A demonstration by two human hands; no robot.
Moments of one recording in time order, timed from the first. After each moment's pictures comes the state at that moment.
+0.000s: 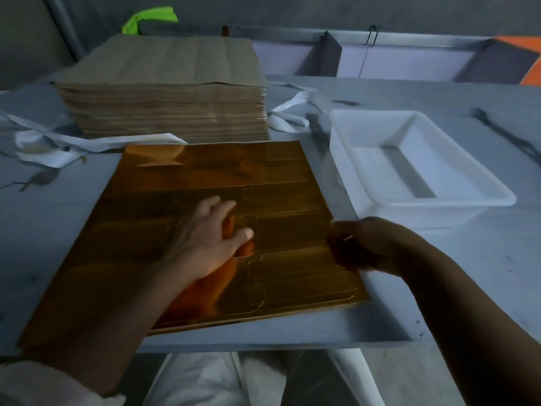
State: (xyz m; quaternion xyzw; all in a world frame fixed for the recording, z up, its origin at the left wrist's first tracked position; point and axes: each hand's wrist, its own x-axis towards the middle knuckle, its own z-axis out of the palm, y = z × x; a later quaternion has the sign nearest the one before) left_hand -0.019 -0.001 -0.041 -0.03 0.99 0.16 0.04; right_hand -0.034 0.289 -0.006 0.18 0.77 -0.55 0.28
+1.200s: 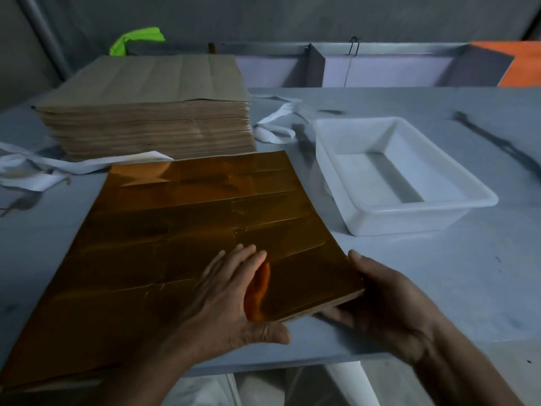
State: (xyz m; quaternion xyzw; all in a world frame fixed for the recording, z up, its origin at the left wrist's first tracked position) left_hand 0.047 0.039 -0.028 0.15 0.95 0.22 0.18; right_hand 0.050 0.292 -0.013 0.17 0.43 -0.85 0.26
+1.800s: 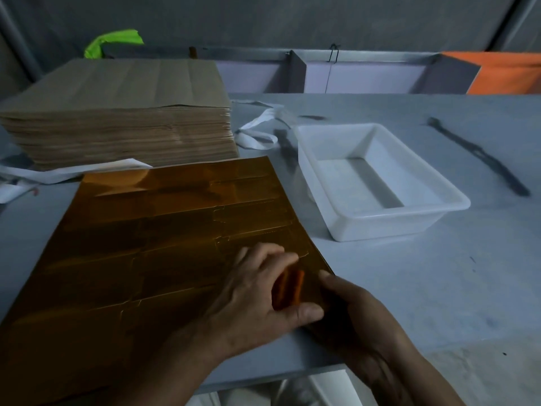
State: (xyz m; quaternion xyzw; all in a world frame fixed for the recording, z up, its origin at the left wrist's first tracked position) left_hand 0.026 0.091 -0.018 0.24 0.94 0.24 0.04; right_hand 0.058 0.267 -0.020 0.22 0.44 -0.85 0.19
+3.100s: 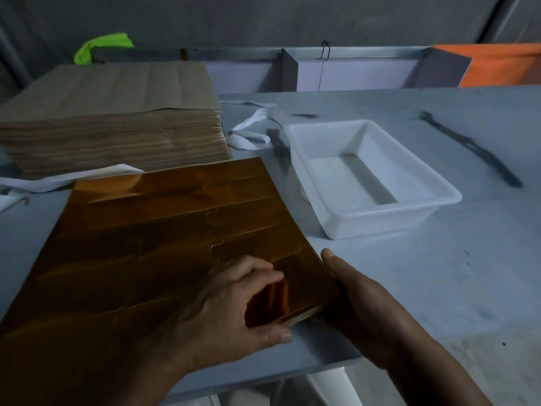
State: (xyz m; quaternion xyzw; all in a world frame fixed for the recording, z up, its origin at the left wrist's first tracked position) left_hand 0.033 0.066 -0.005 0.28 0.93 0.22 0.09; right_hand 0.049 0.285 -0.011 0.14 0.62 -0.75 0.19
